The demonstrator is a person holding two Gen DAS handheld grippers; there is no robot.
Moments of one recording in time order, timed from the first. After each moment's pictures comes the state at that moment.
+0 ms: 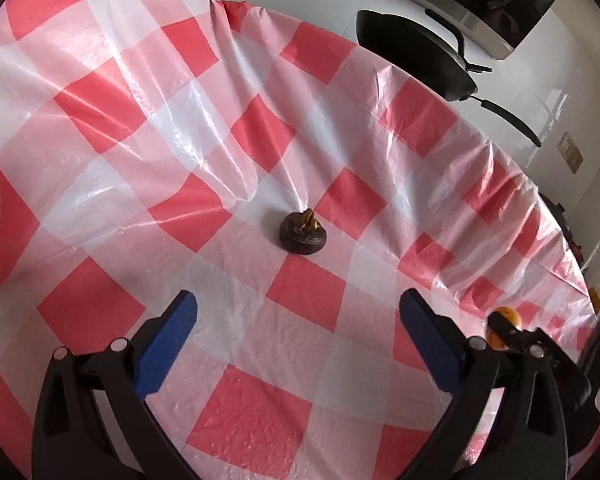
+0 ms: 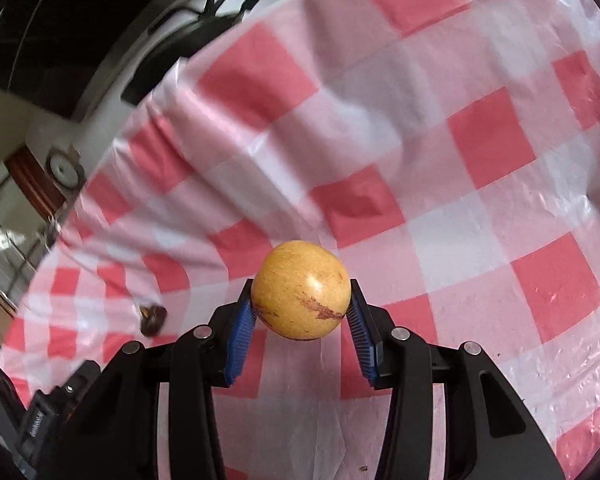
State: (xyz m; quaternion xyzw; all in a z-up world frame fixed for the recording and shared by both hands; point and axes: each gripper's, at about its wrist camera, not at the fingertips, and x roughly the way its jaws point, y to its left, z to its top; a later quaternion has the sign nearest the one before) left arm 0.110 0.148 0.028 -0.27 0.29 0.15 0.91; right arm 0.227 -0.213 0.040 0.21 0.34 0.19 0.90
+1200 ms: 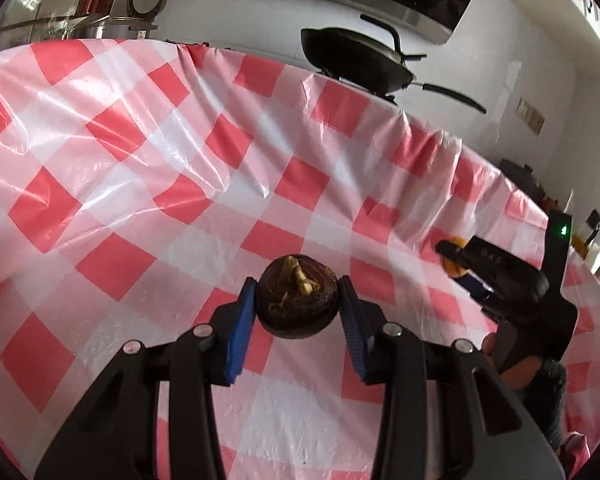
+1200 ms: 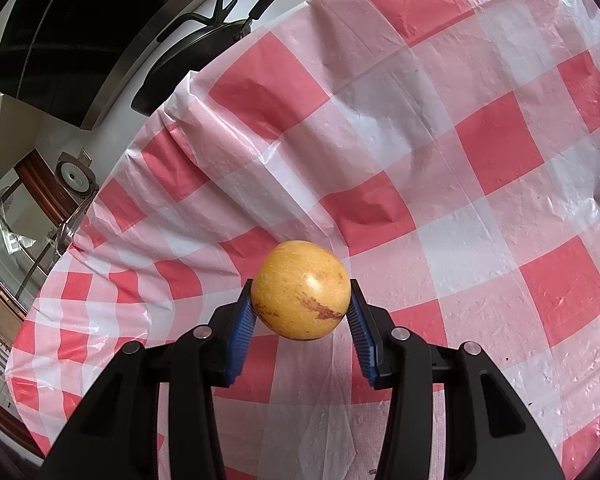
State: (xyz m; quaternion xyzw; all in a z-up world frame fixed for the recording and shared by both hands) left arm 0.052 0.085 0.042 -0.20 0.26 0.12 0.94; right arm 0.228 -0.216 0.042 0.22 0.33 0.20 0.90
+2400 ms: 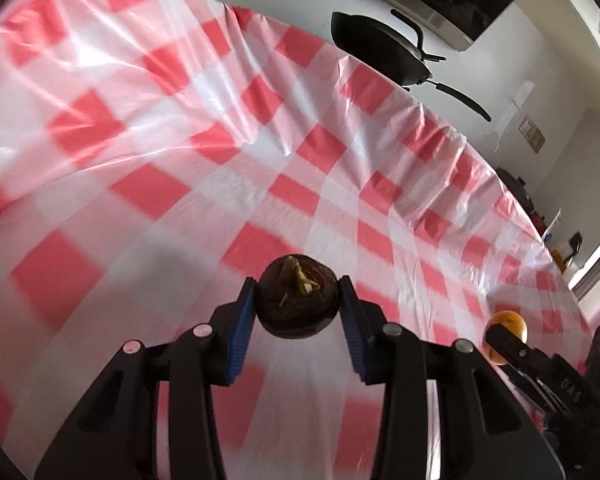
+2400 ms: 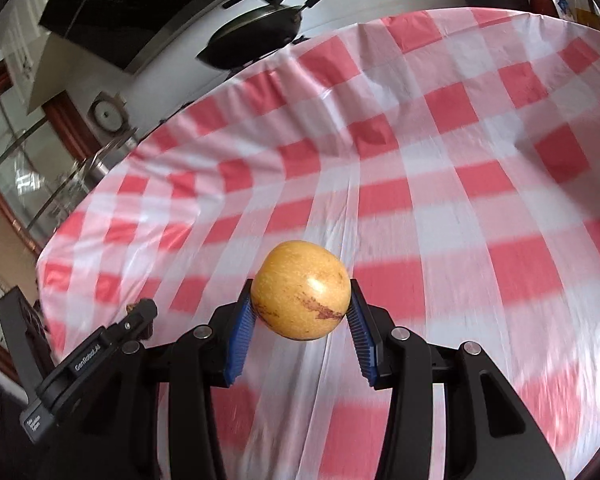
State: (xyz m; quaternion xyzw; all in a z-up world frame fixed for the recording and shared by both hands) left arm -0.018 0.094 0.033 -0.26 0.29 0.11 0.91; right arm 0.056 -0.239 0.064 0.14 0.37 0.24 0.89
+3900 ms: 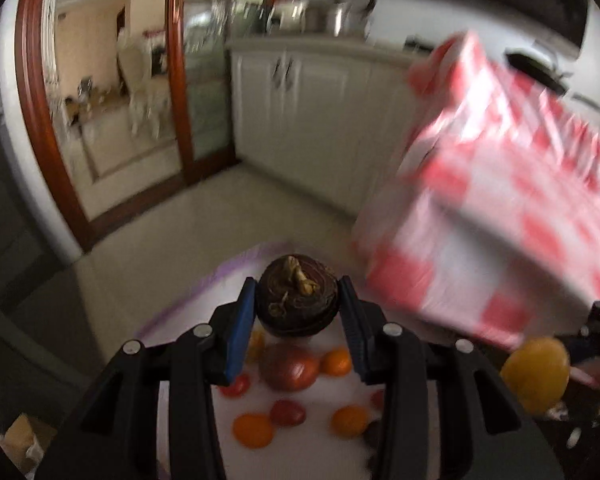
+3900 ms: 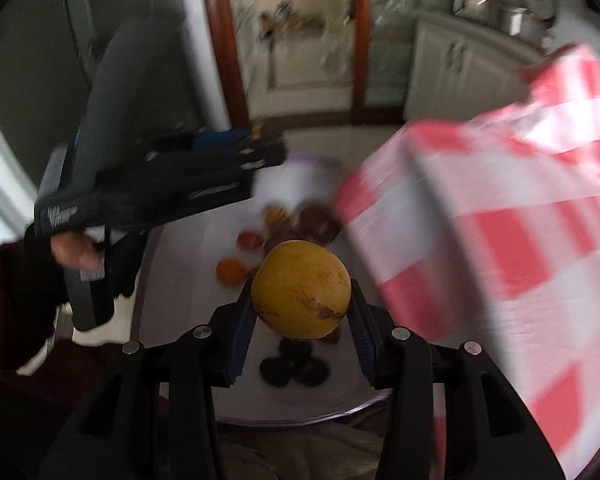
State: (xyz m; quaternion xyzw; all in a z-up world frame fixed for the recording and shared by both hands) left arm -0.444 0.253 -0.031 -0.18 0.34 0.38 0.84; right arm -0.352 0.046 -0.005 -0.32 0.32 0.65 0.61
